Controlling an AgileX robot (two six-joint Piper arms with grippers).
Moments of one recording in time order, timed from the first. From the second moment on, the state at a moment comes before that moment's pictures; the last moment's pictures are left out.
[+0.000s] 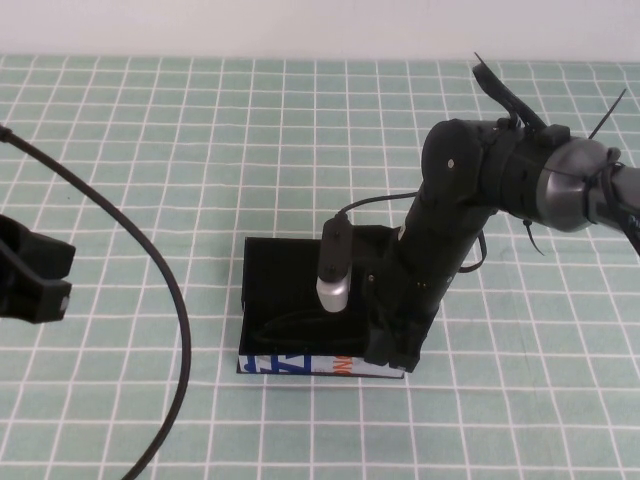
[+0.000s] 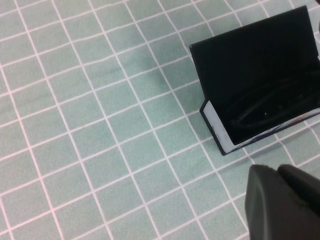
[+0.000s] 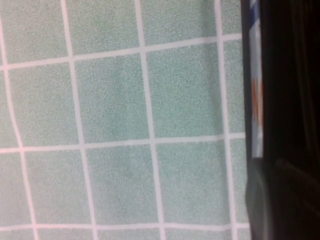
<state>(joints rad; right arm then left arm) 0.55 2.00 -1.51 0.39 1.13 -1.09 -0.28 0.95 -0.98 -0.23 0.94 0.26</state>
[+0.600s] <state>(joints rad) 0.55 1.96 -1.65 0.47 1.18 -1.08 -0.32 0.95 -0.88 -0.41 0.94 0.52</state>
